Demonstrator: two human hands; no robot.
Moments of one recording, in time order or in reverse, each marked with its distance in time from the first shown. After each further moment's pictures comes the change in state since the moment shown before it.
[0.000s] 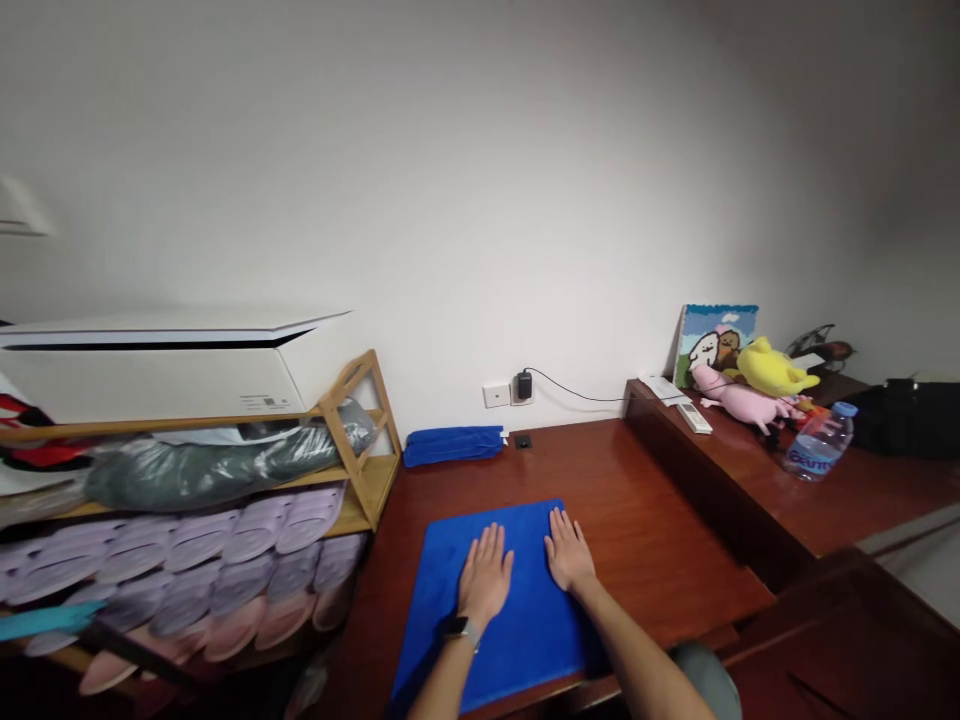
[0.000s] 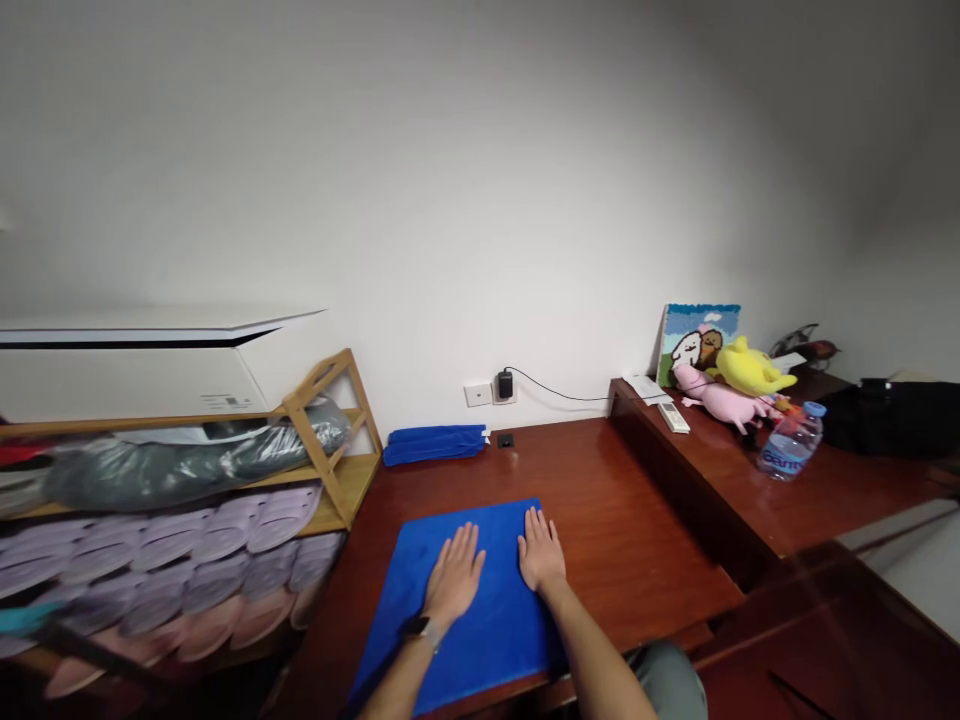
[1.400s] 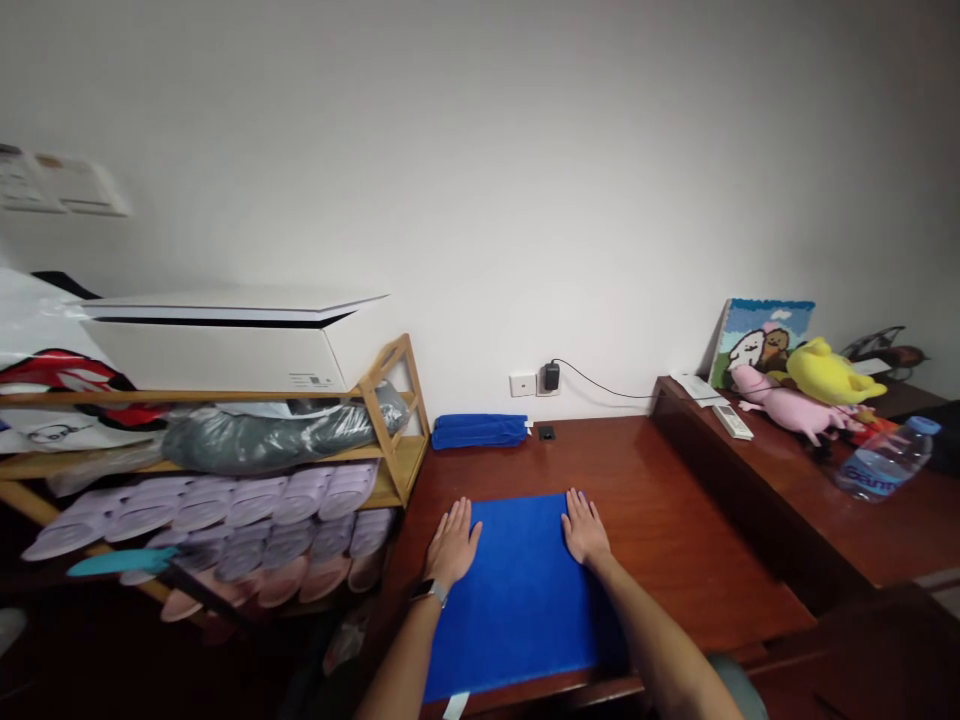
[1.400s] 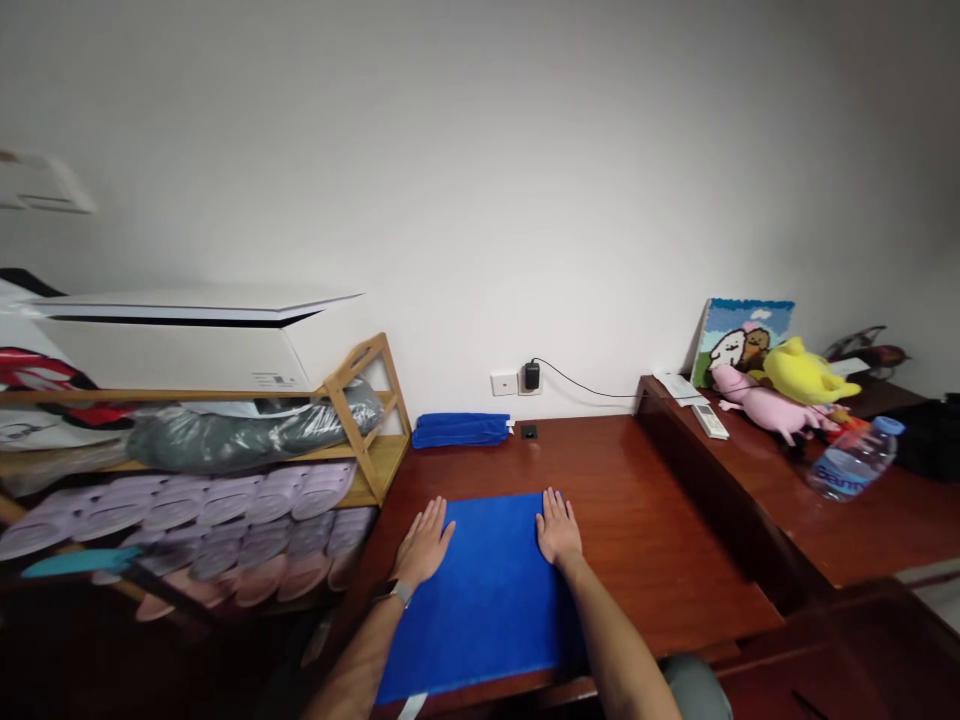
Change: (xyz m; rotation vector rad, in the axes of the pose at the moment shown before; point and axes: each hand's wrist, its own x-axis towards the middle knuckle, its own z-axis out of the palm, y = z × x) left_hand 0.011 -0.123 -0.027 0.031 -0.018 -0.117; right_hand 0.036 -0.006 -0.001 -0.130 -0.080 0.030
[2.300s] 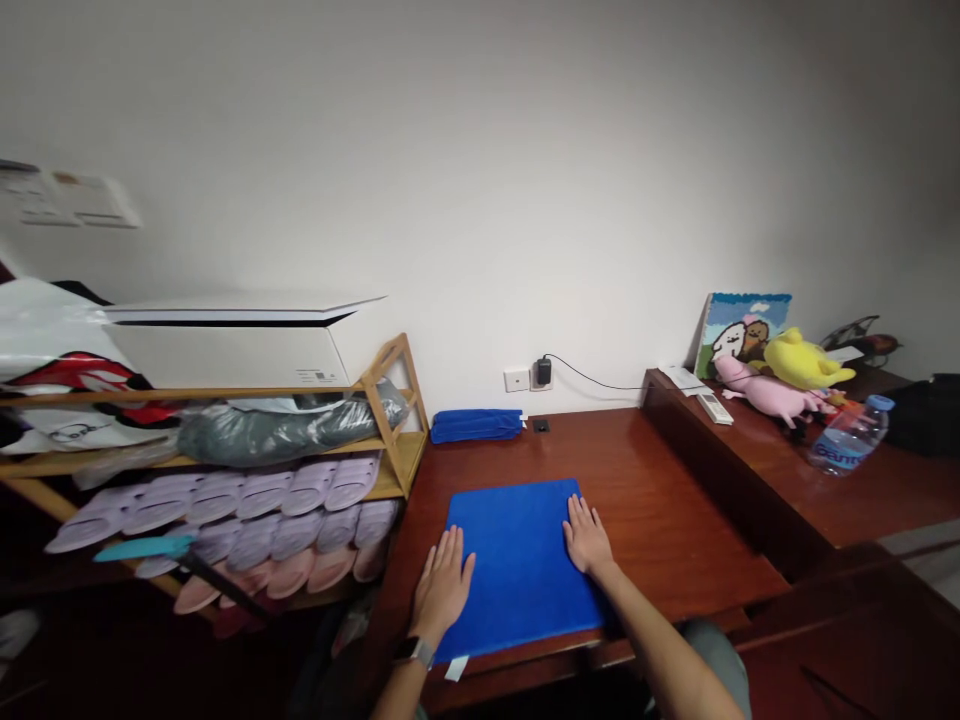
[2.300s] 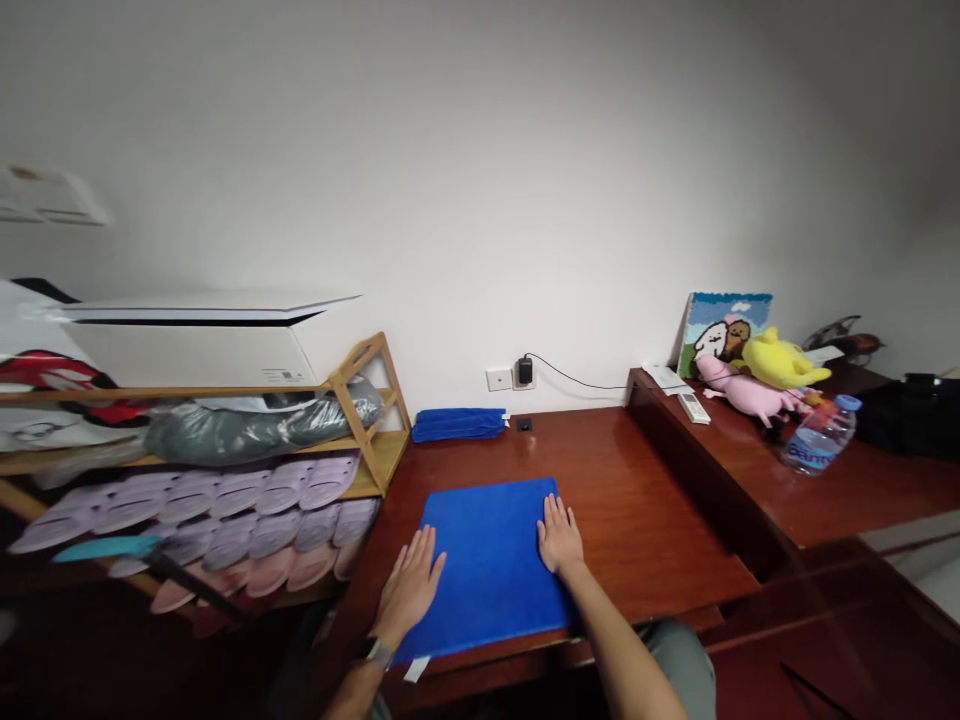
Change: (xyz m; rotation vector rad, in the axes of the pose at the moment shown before) left_hand -0.096 0.017 -0.002 0.001 0.096 -0.021; right_hand -0.053 0.008 0.005 0.027 -0.001 0.020
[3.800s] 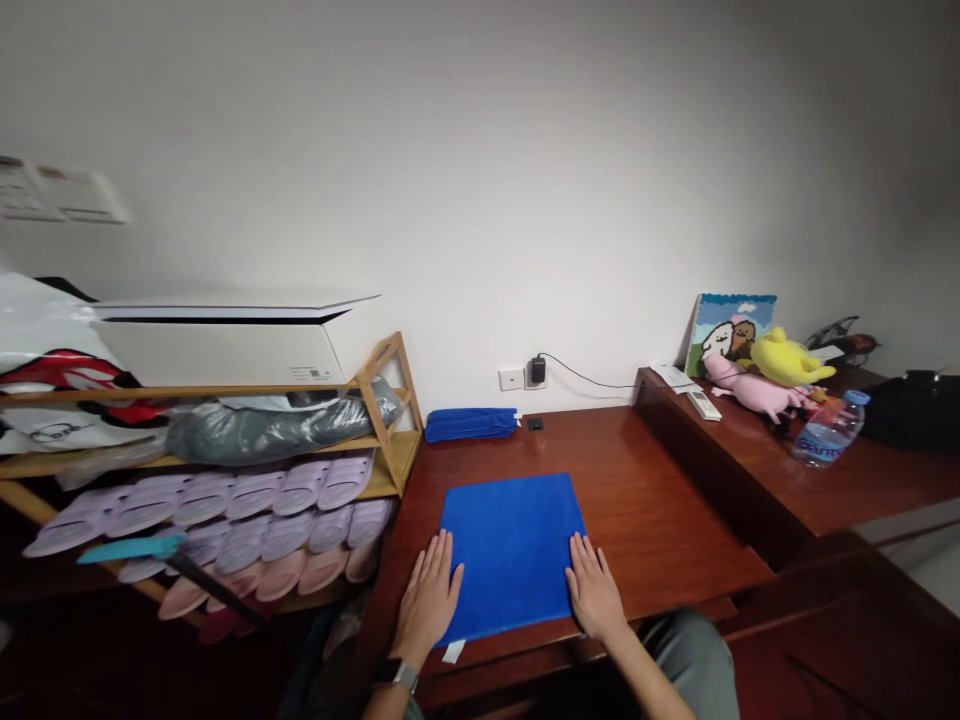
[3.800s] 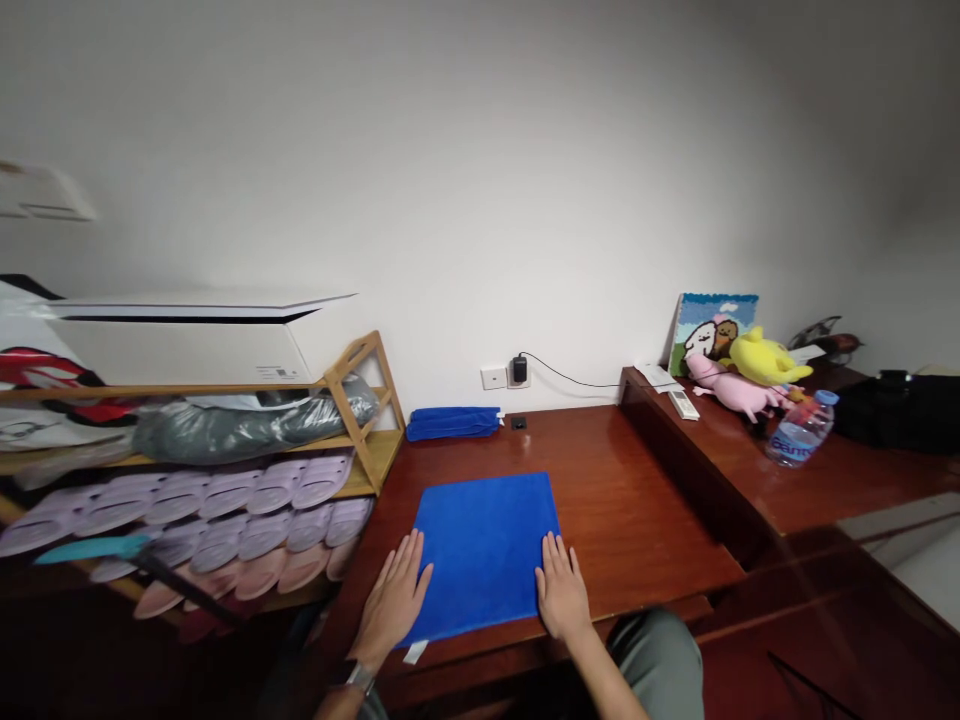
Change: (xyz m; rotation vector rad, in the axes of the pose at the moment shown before) left_hand -0.021 0.000 -0.036 0.024 0.037 0.060; right_hand -0.090 0.015 0.048 -0.006 0.174 -0.068
